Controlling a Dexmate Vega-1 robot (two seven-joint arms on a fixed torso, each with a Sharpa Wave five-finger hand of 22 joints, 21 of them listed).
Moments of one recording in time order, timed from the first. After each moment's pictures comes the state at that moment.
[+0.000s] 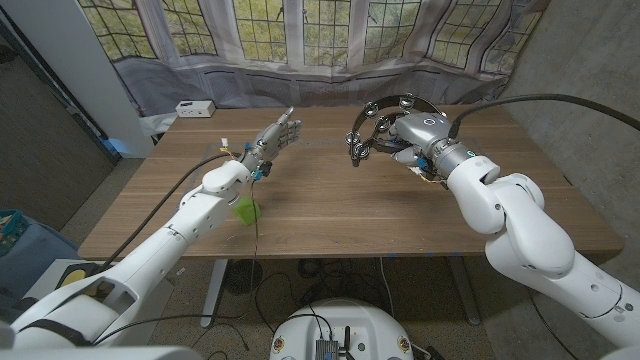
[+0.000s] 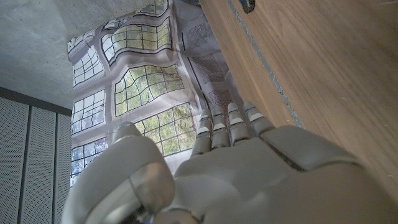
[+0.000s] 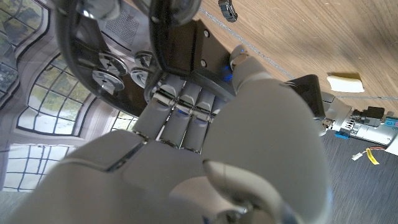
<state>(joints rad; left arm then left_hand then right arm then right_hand) 0.76 0.57 0.44 -1.44 -0.61 -0.13 -0.09 0.38 0.14 0.00 0.00 0.19 0.26 0.11 0.19 0.18 0.23 0.11 0.22 0.20 0.19 0.12 0.19 0.18 0.08 0.15 0.20 0.18 -1.15 -0.86 -0.41 -2.53 -1.11 -0.56 0.40 1.25 0.06 0.32 -0.16 0.19 0.95 0.02 0.31 0.22 1.03 -0.01 0.35 0.22 1.00 -0.11 0.44 0.42 1.05 -0.13 0.44 0.19</state>
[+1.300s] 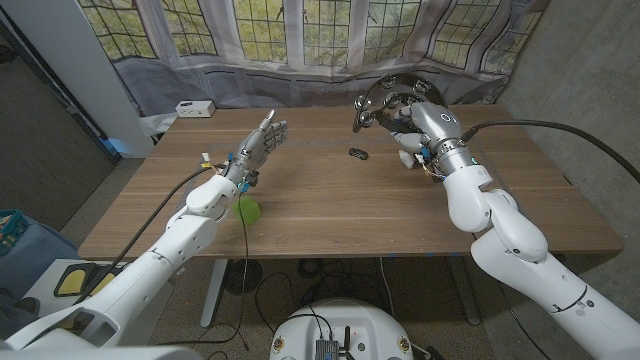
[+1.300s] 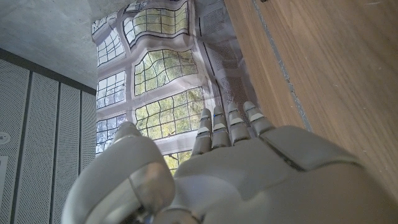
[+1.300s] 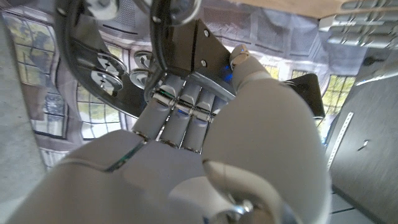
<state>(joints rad) 0.90 0.60 0.36 -1.49 -0.68 -0.28 -0.12 0.38 0.14 0.00 0.00 0.19 0.26 0.11 0.19 0.18 0.23 0.11 0.22 0.20 0.19 0.12 0.19 0.18 0.08 0.15 0.20 0.18 -1.19 -0.69 -0.32 -2.32 -0.83 -0.46 -0.09 1.25 0.06 0.32 -0.16 0.19 0.95 0.02 0.31 0.22 1.03 -0.02 0.34 0.23 1.00 -0.12 0.42 0.43 1.05 -0.13 0.46 0.19</state>
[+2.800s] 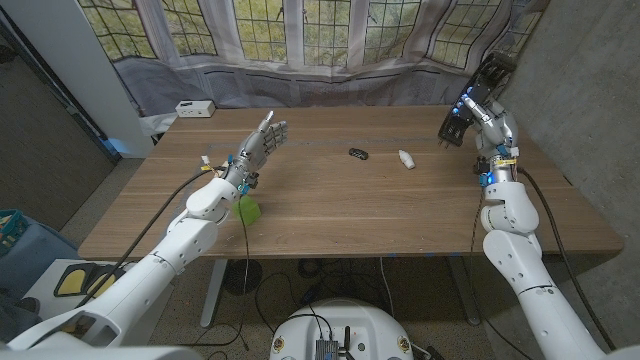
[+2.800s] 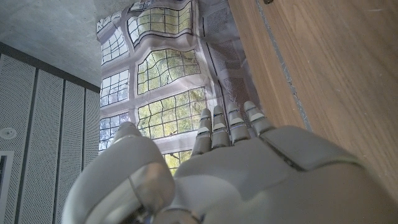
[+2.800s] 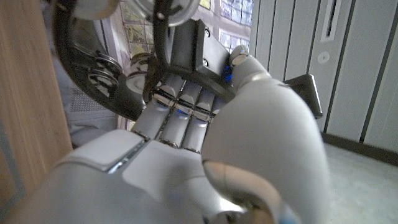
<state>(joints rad) 0.91 0.58 0.36 -1.48 -0.69 -0.31 -0.13 0.38 0.14 0.00 0.00 0.18 0.26 0.11 0.19 0.18 0.24 0.11 0.22 0.20 0.19 0.12 0.19 0.18 0.08 0.16 0.20 0.18 -1.12 -0.25 0.06 -1.66 0.69 0.50 0.11 1.25 0.06 0.31 -0.15 0.19 0.94 0.00 0.29 0.22 1.01 -0.03 0.33 0.24 1.00 -0.12 0.40 0.44 1.01 -0.14 0.48 0.19</state>
